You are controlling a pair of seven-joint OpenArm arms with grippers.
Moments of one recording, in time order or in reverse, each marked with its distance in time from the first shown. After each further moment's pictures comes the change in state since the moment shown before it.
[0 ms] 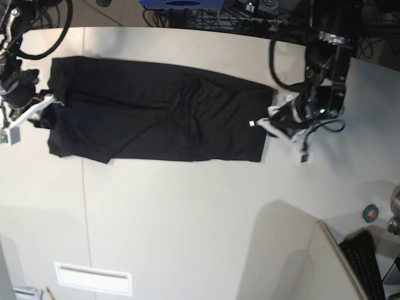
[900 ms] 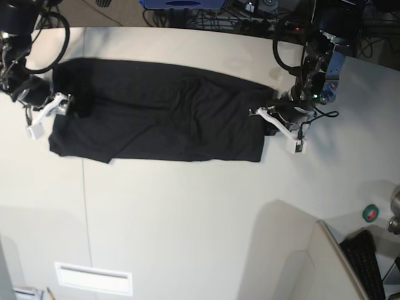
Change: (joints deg) left arm -1.6 0.7 5.6 -16.6 -1.2 -10.8 -22.3; right arm 12.6 6.4 -5.4 -38.0 9.1 14.7 -3.2
